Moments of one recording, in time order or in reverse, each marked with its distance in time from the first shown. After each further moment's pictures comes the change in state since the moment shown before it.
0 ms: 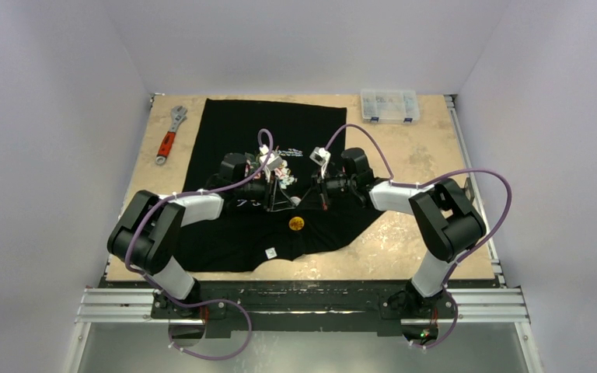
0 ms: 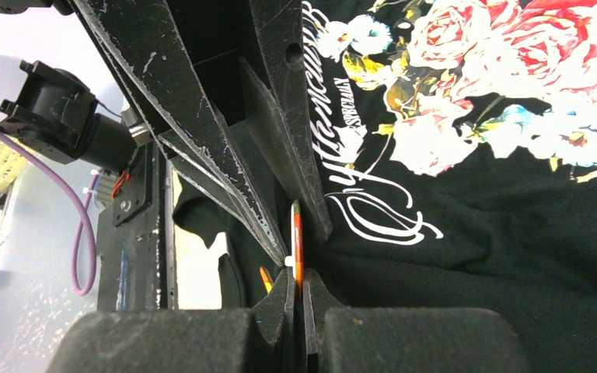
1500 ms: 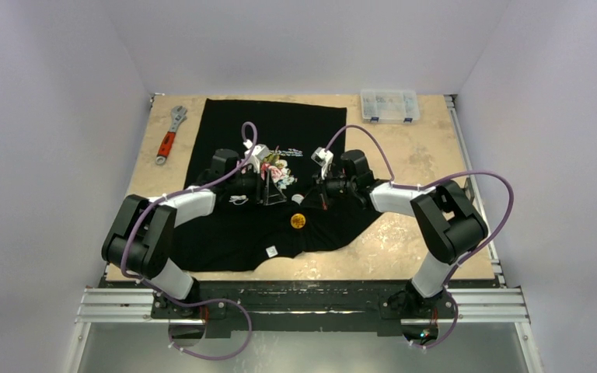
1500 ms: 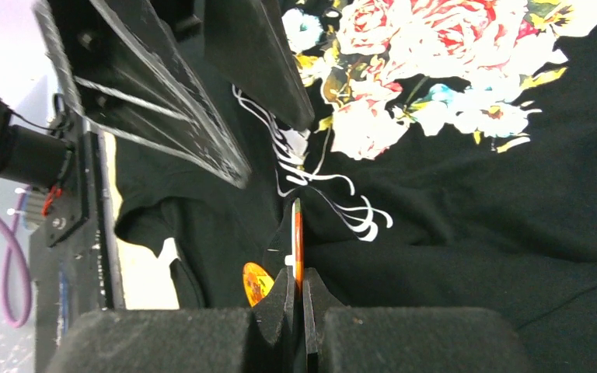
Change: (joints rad) left arm 0.055 -0.039 0.030 -0.182 -0.192 -0.121; right arm 0.003 -0.018 -0.016 -0.026 0.166 -0.020
